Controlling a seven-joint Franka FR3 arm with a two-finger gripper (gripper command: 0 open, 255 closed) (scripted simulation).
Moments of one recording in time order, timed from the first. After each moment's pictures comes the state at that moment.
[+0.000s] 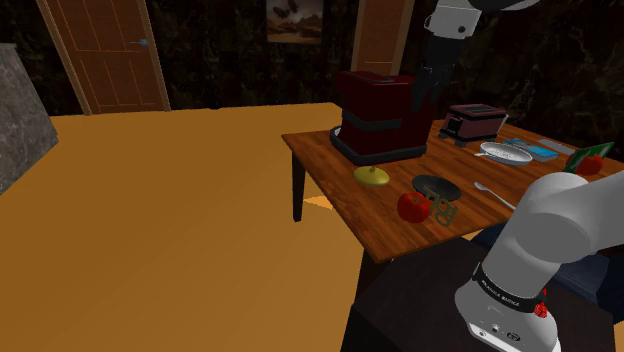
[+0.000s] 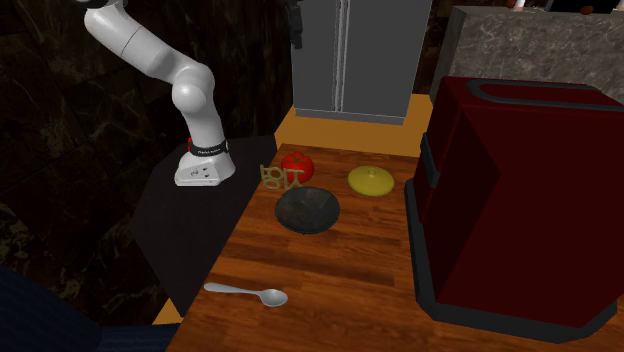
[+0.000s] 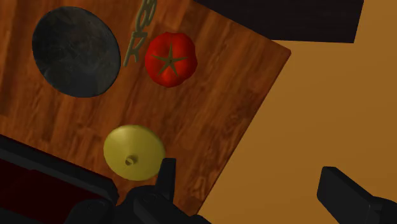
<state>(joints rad) -0.02 -0.79 -0.06 -2.33 -0.11 1.63 -0.03</state>
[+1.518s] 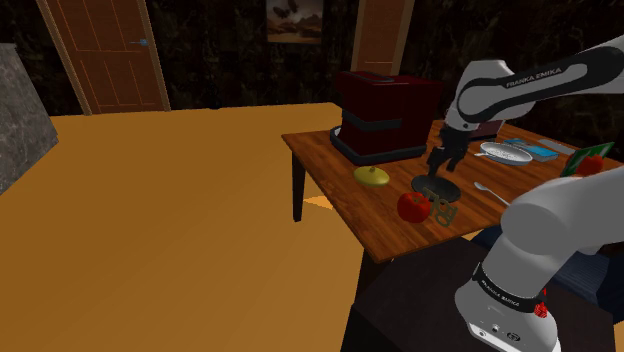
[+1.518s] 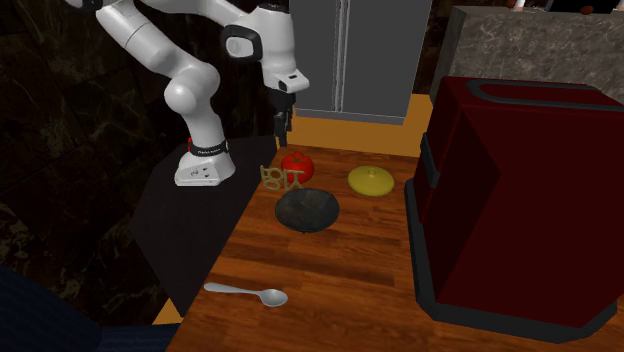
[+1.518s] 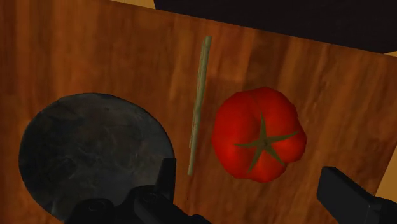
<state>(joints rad) -0.26 -0.72 -0.40 -2.82 -0.30 2.14 -0.12</state>
